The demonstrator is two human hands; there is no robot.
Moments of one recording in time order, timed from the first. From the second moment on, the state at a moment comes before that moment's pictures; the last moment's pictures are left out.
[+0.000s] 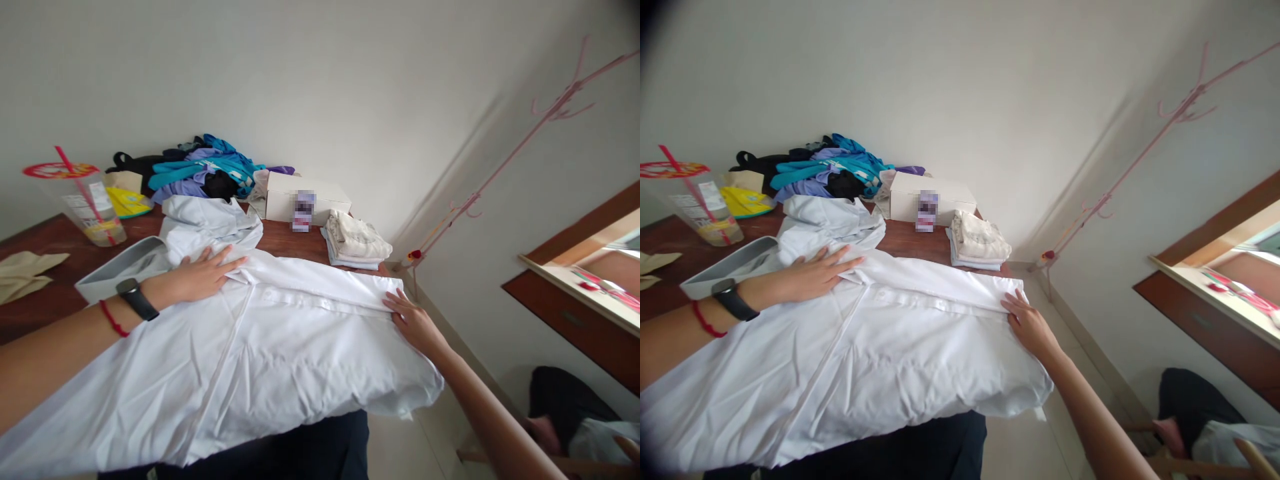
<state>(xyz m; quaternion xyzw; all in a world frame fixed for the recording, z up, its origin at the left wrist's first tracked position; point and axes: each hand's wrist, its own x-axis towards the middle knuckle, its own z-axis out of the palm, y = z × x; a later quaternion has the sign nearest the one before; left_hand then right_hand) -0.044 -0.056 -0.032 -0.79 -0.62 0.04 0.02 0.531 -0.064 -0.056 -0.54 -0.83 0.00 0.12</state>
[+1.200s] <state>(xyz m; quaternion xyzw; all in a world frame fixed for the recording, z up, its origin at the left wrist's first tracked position) 0.056 -0.025 -0.047 -0.82 -0.57 -0.06 -0.04 0.319 -0.029 -0.051 -0.57 -0.81 0.13 0.02</state>
